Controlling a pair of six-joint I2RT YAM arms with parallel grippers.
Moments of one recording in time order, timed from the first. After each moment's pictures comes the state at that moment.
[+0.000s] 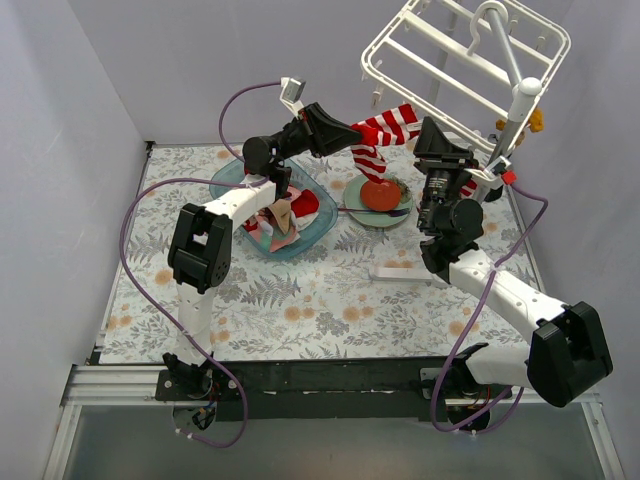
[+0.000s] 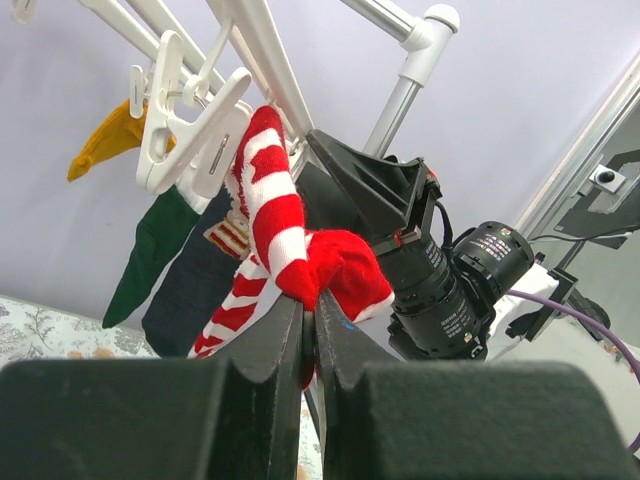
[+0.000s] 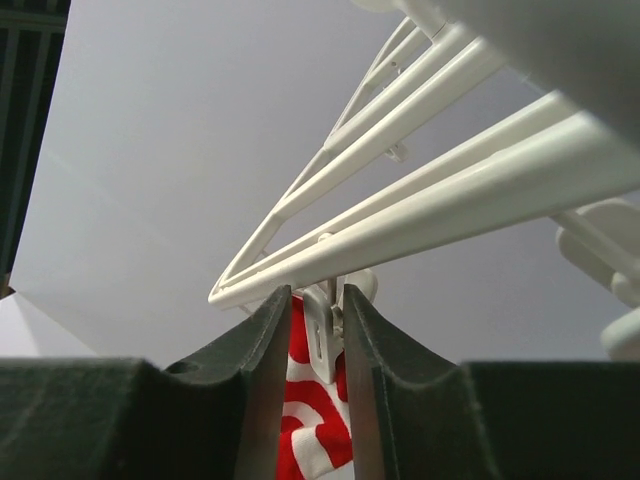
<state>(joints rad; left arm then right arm) -0.45 2.12 1.69 1.37 0.90 -1.36 0.56 1.25 0.84 1.07 0.66 0.72</state>
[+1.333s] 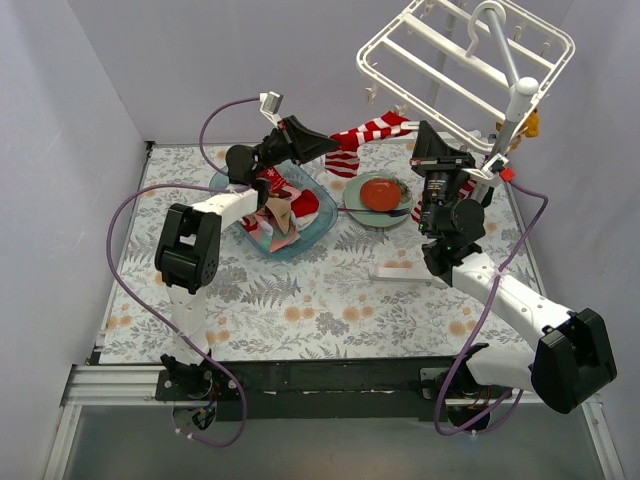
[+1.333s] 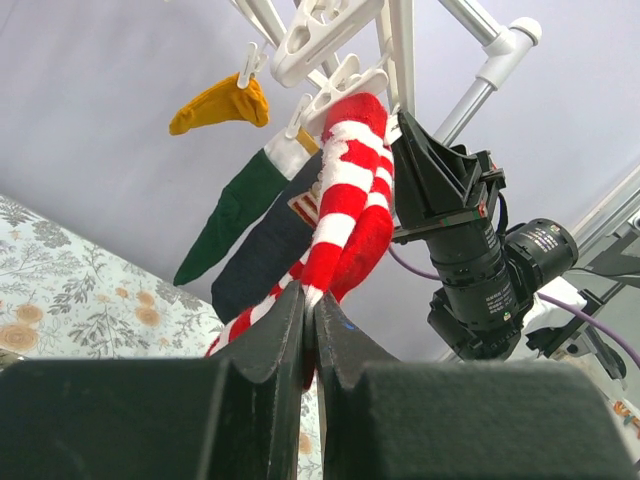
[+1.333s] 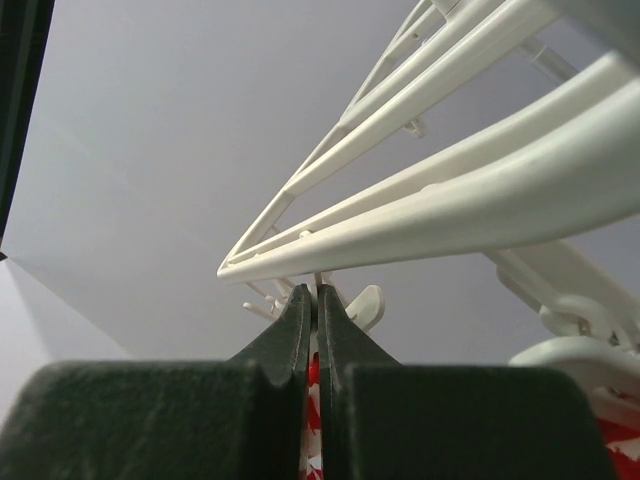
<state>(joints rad) -0.34 2.08 1.49 1.37 0.90 -1.36 0.56 1.21 0.84 1.00 0.61 0.71</state>
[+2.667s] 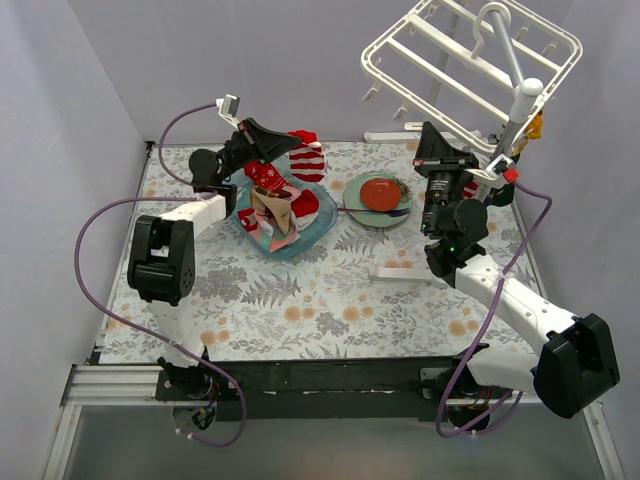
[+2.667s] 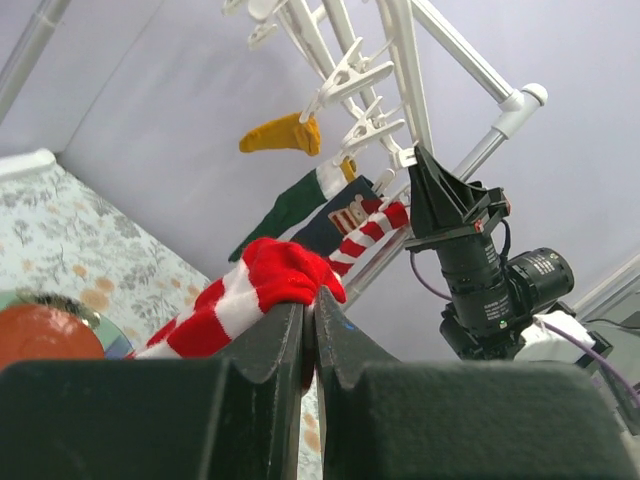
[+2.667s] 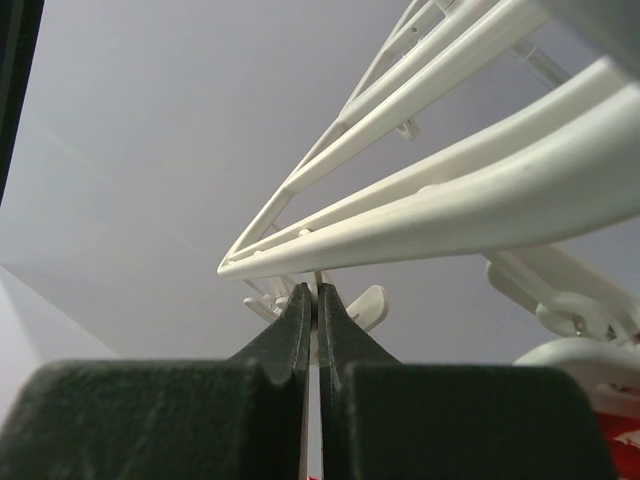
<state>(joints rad) -0.18 1.92 1.30 1.35 0.90 -1.37 0.56 1.19 0.84 0.95 0.63 0.70</state>
